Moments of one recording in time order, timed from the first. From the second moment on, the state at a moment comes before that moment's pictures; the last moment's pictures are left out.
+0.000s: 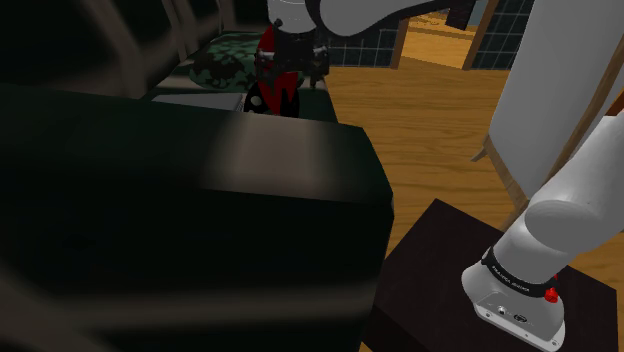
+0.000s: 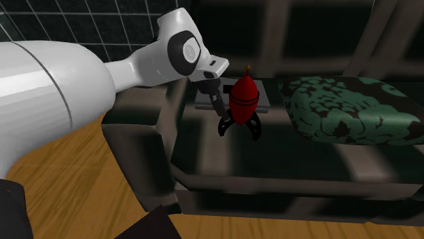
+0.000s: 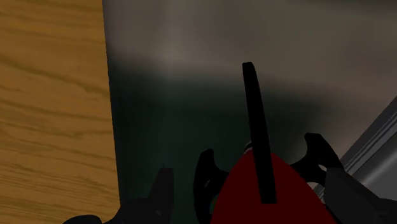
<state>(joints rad) -0.20 -0.08 0.65 -1.85 -0.38 1.95 1.12</state>
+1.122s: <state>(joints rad) -0.20 -0.02 0.67 -1.88 -0.46 2.02 1.24</state>
